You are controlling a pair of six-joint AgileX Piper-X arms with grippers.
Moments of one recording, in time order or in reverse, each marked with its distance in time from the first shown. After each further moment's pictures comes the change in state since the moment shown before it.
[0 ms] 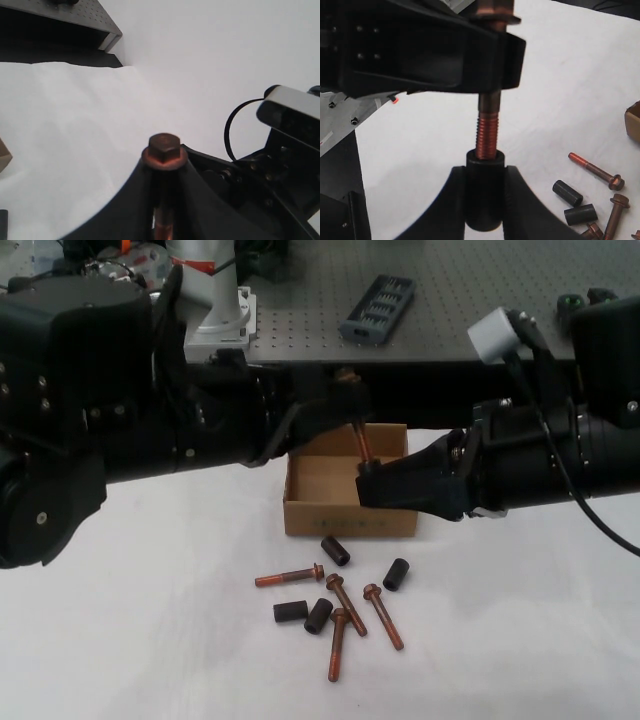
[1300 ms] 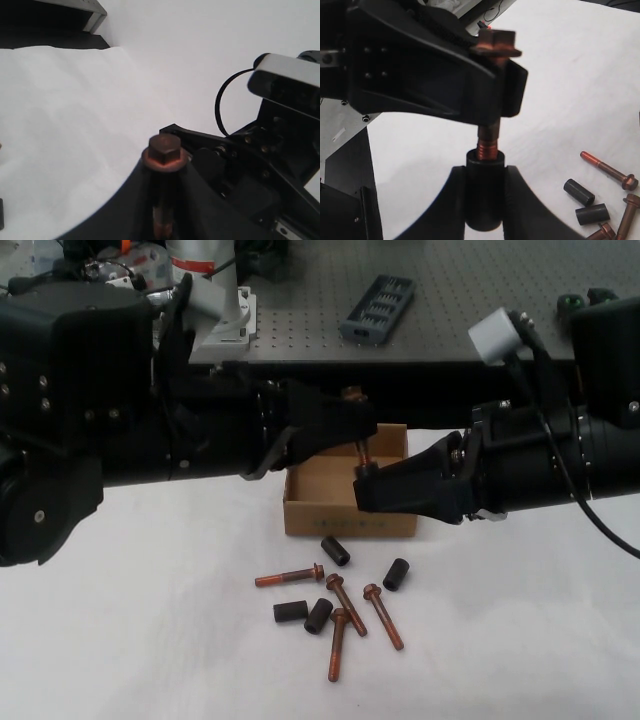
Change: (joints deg) left arm 0.1 0.0 0.0 2.3 5.1 4.3; right arm 0.0 0.0 0.0 0.1 -1.9 0.2
